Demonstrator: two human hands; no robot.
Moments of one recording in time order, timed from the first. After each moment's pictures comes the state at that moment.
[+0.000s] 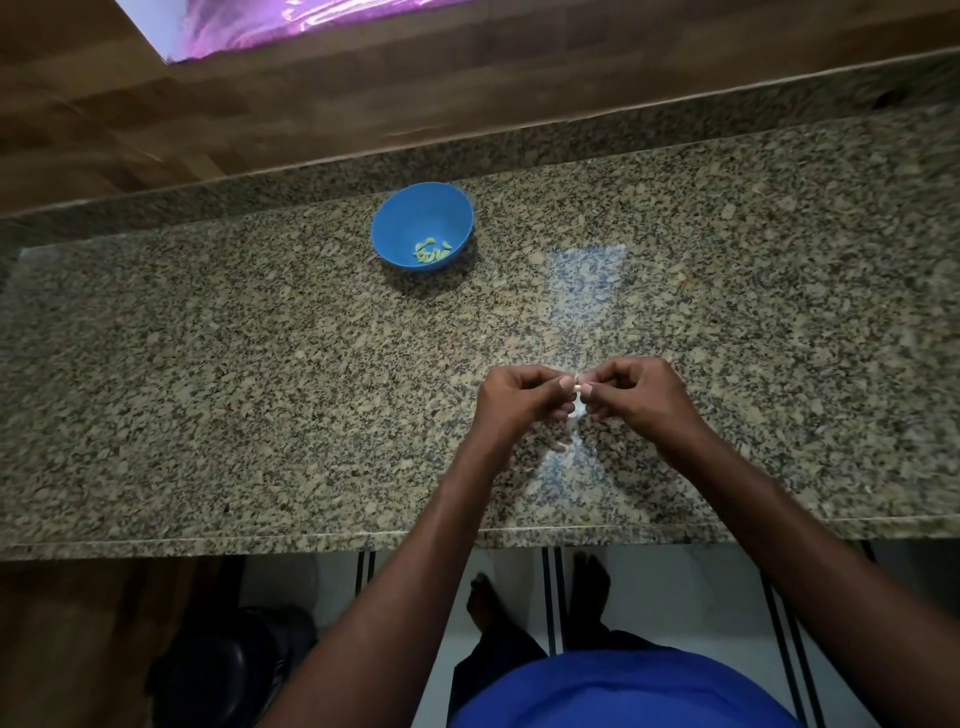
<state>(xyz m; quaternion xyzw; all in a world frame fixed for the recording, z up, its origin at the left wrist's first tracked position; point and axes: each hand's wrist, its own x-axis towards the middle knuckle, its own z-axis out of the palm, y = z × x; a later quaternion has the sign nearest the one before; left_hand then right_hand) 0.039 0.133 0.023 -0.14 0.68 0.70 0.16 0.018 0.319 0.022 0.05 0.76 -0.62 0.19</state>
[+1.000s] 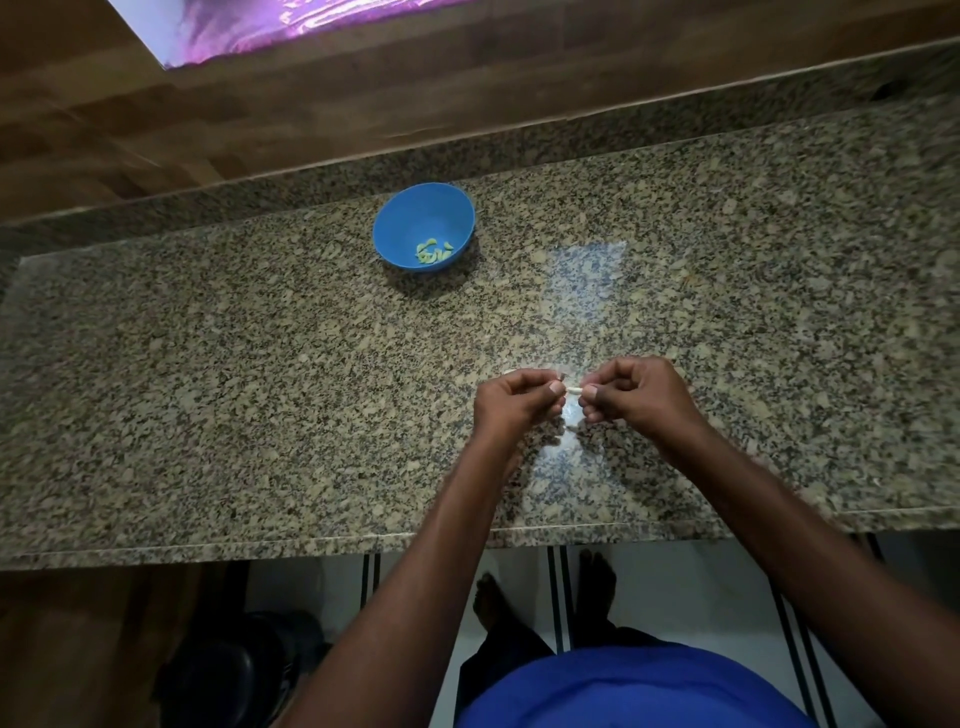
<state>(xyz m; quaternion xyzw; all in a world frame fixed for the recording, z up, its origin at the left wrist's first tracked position) 0.043 0.131 0.020 -0.27 0.60 0.74 0.15 0.022 0.314 0.021 0.08 0.73 -0.65 0.21</state>
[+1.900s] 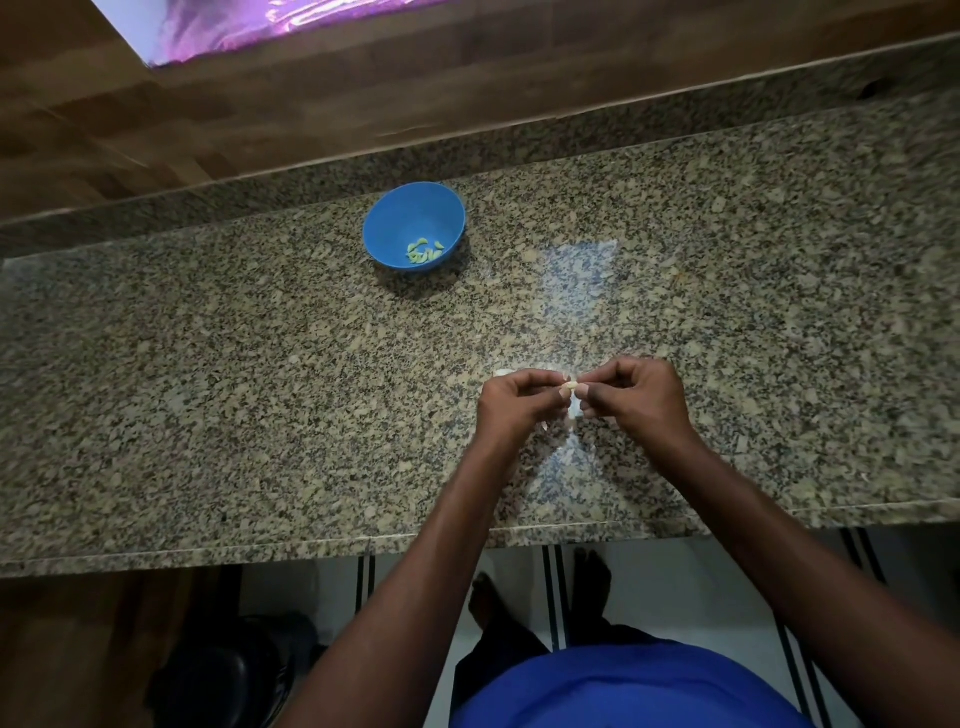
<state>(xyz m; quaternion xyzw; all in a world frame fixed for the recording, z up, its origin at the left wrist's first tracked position) 0.046 0.143 0.023 -0.22 0.63 0.73 0.15 0.030 0.309 0.019 0.11 0.74 -0.65 0.12</state>
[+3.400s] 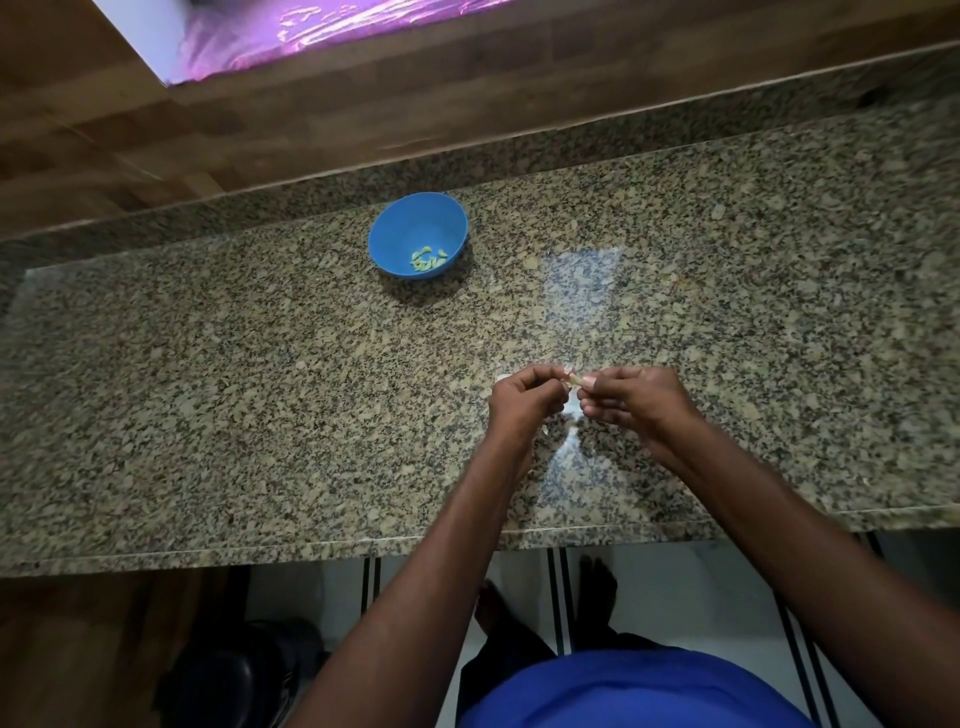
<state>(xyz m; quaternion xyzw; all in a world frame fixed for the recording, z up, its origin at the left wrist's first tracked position) 0.038 0.157 0.020 -0.24 0.62 0.74 0.13 0.019 0.317 0.028 0.23 0.59 -0.73 0.24</state>
